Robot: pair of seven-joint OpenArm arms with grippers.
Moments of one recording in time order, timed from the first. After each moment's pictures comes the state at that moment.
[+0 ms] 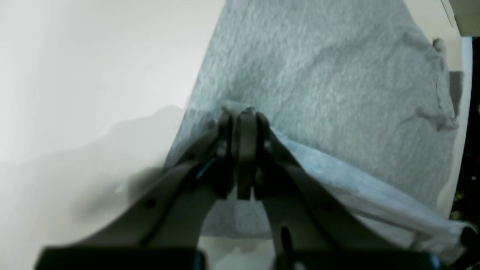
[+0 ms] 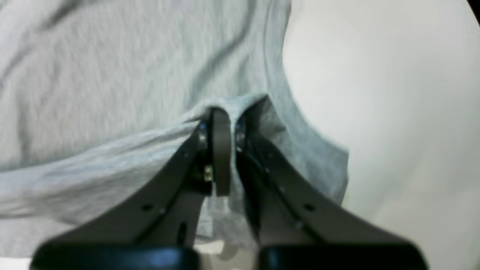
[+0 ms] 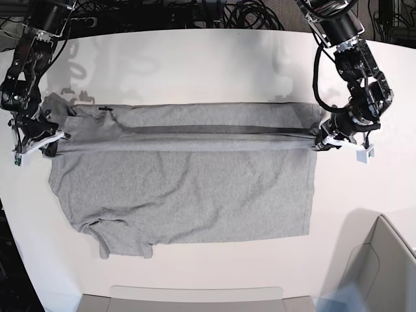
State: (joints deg) left arm -2.7 -8.1 -31.3 87.4 -38.6 -5.1 66.4; right arm -1.9 20.7 27.2 92.6 27.4 12.8 -50.8
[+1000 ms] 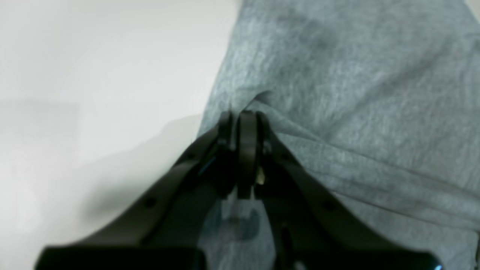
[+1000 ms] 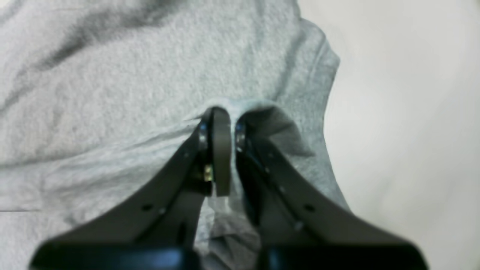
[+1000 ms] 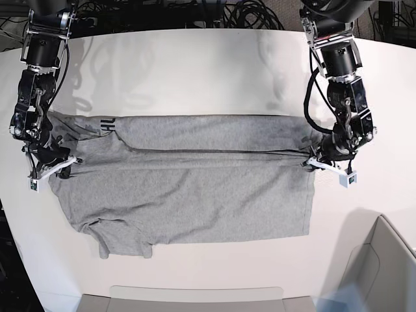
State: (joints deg) left arm -13.6 -10.3 -20.5 68.9 -25.9 -5.2 53.2; right arm 10.4 24.0 14.4 72.8 27.1 12.0 -40.7
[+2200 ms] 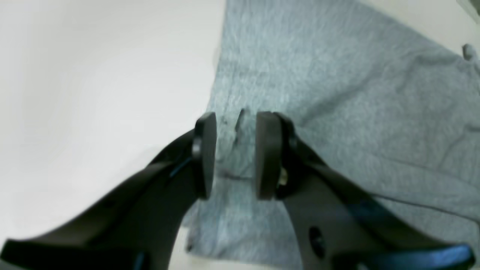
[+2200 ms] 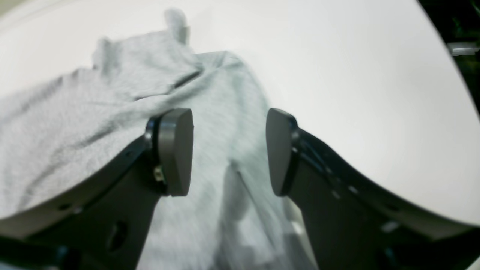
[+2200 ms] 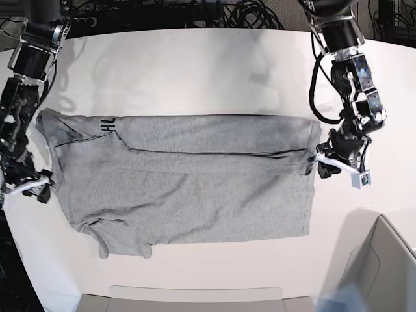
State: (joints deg) left arm -2.7 -10.3 -20.5 96.5 -26.2 -5.6 52.9; right arm 13.3 26.2 26.1 78.9 30.4 11.9 -46.1
